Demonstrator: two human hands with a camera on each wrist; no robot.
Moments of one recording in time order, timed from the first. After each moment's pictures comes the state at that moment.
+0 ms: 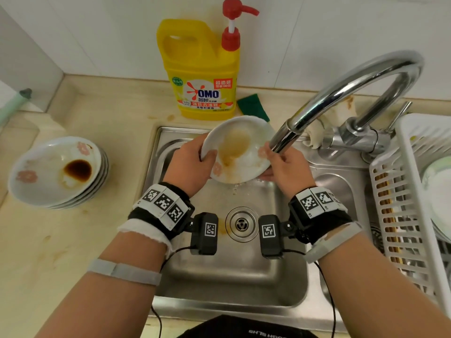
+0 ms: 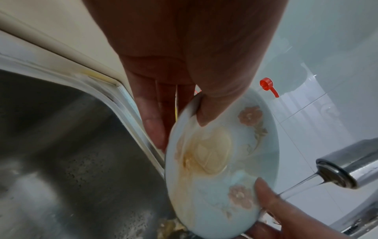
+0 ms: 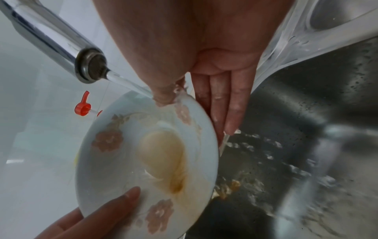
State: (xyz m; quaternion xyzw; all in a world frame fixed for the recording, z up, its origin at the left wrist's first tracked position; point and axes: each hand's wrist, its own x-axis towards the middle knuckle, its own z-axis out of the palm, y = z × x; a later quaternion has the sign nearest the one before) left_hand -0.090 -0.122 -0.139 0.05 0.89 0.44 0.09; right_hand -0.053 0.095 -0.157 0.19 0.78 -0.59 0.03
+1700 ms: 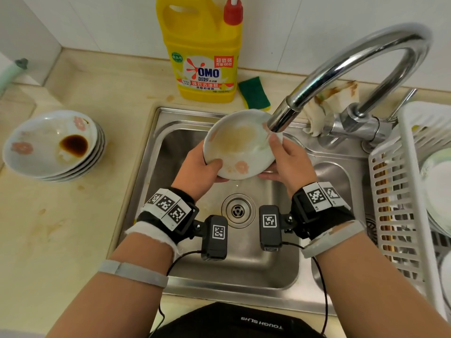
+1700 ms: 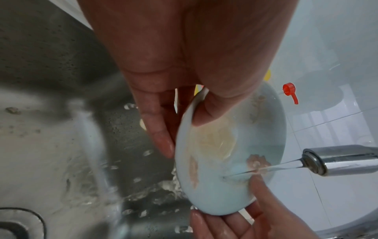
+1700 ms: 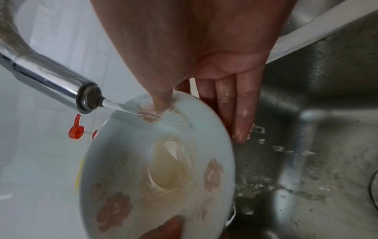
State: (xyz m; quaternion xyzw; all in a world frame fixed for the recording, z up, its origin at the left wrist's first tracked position) left_hand -0.041 -0.103 -0.159 -0.05 0.73 0.66 0.19; right_hand -0.028 0.096 -0.153 0.23 0.71 -0.66 0.07
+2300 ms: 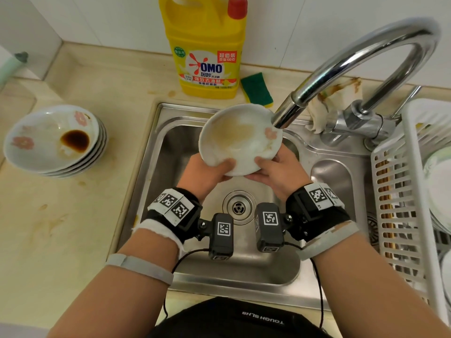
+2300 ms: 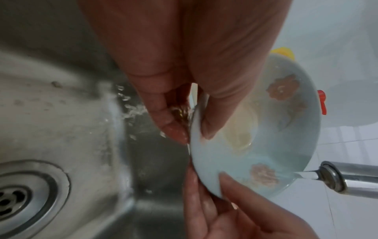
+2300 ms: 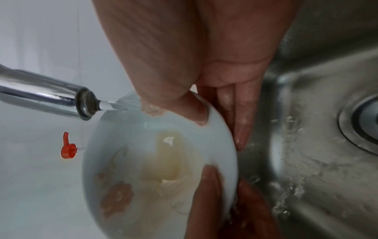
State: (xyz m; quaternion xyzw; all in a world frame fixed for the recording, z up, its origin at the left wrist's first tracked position) left_hand -0.031 -0.096 -0.170 -0.14 0.68 0.70 0.20; right_hand -0.021 0.079 -0.166 0.21 0.62 -0.75 0.13
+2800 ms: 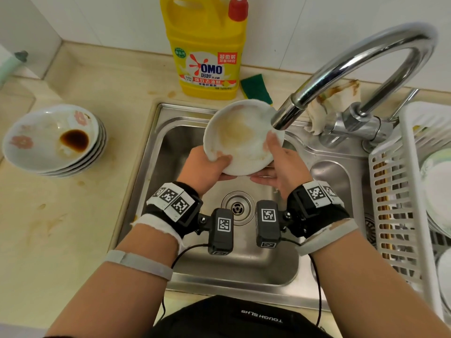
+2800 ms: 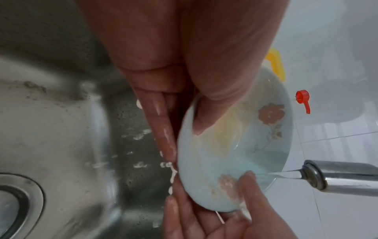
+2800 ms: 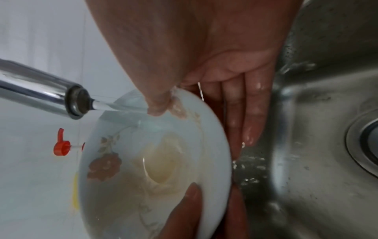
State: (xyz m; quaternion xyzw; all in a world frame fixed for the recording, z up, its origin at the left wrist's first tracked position) left_hand -0.040 -0.096 -0.161 -0.12 0.68 0.69 0.21; right_hand -0.027 0.084 -0.153 0.31 0.63 -0.70 0.14
